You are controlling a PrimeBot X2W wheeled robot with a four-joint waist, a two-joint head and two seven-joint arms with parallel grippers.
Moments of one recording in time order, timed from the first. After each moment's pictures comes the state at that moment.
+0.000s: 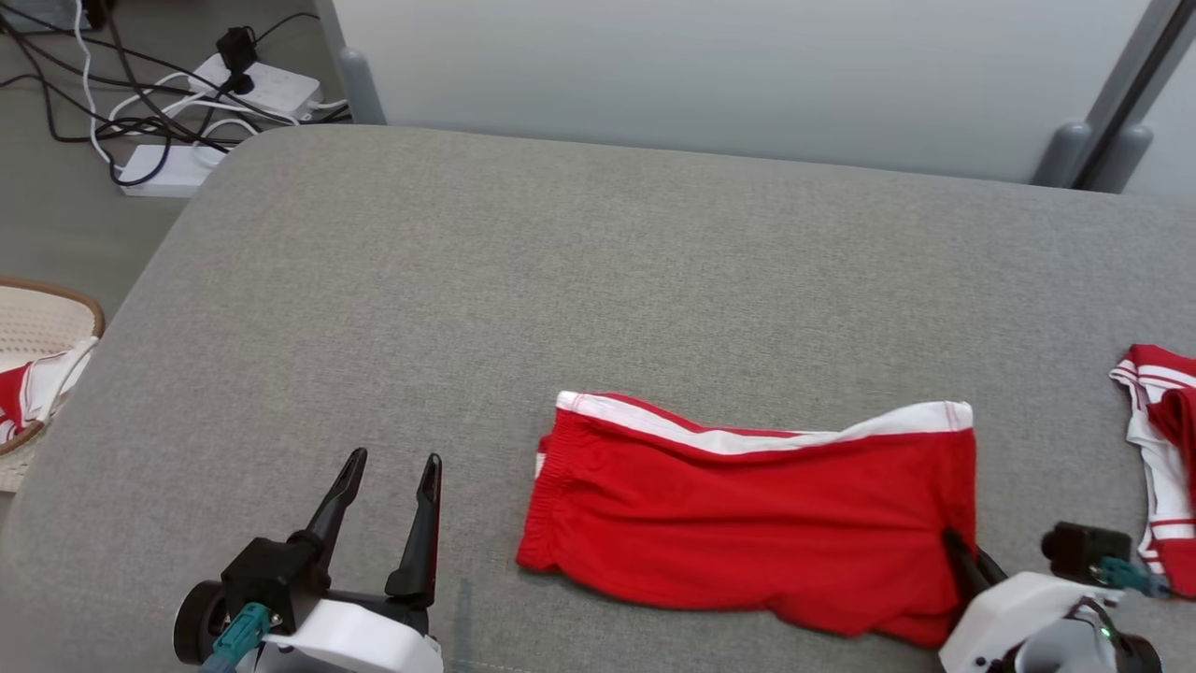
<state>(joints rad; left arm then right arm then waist) -0.07 0.33 -0.50 0.05 -0.56 0.26 -0.25 -0.34 -0.17 0.32 0.92 0.64 0.13 -0.20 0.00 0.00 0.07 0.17</state>
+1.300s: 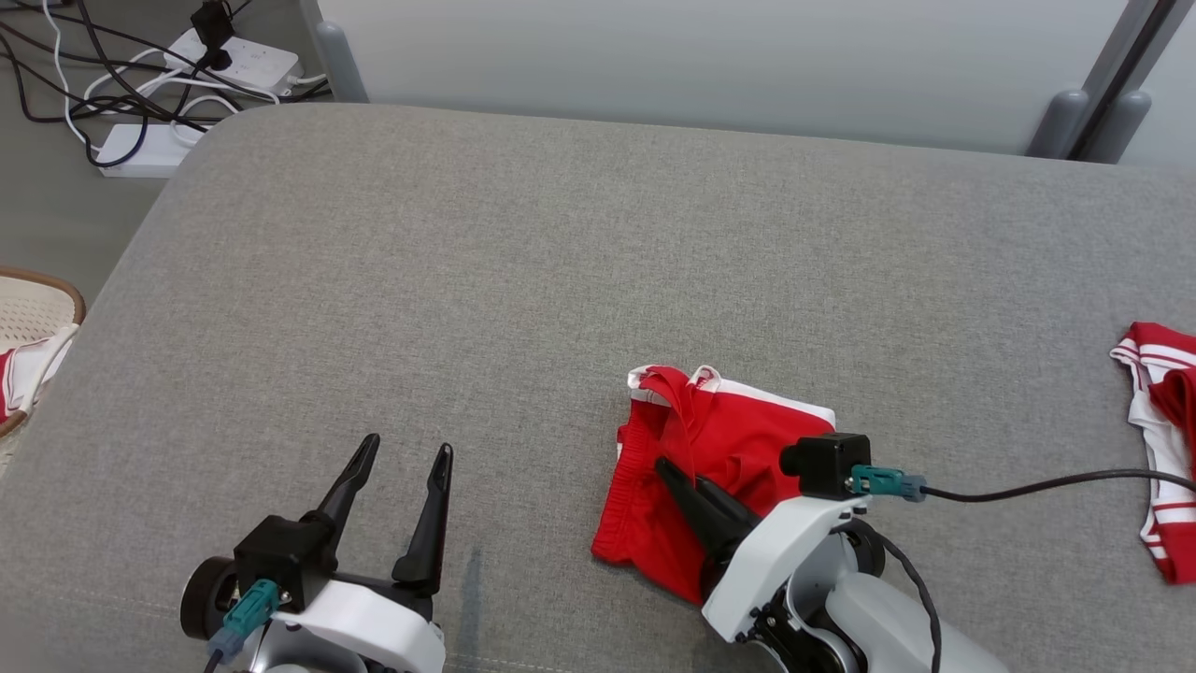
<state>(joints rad) -0.11 0.33 -0.50 0.09 -0.54 0.21 -0.22 -0.47 -0.06 0.79 0.59 0.94 0.13 -0.14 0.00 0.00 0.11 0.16</state>
